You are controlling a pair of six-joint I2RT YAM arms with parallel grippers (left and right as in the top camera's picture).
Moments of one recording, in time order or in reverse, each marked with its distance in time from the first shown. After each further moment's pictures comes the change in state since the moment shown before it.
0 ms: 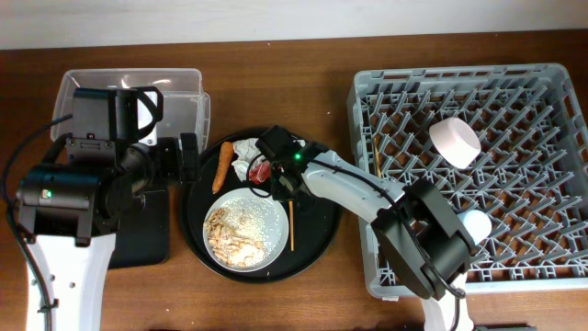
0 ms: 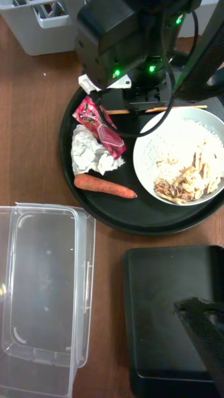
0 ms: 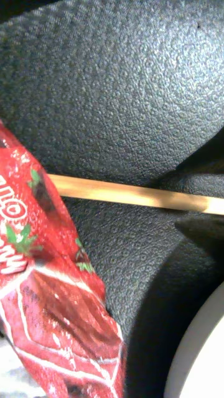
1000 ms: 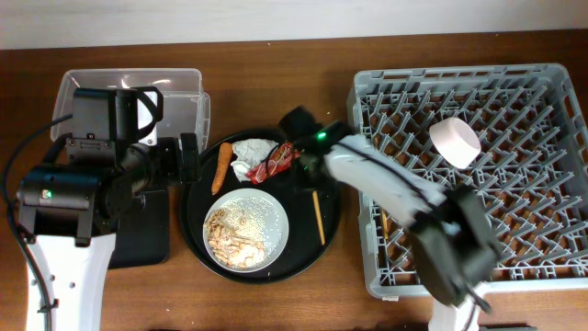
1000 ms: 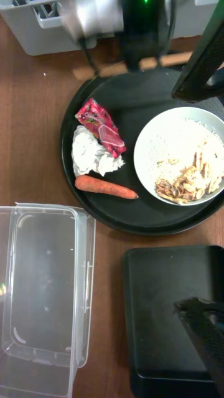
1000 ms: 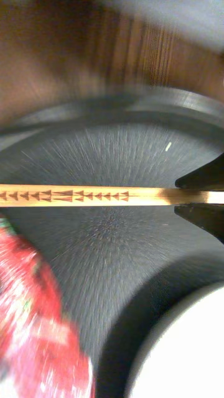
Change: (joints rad) left arm 0.000 0.000 0.000 0.000 0.000 0.000; right arm -0.114 -0.153 0.048 -0.226 -0.027 -0.113
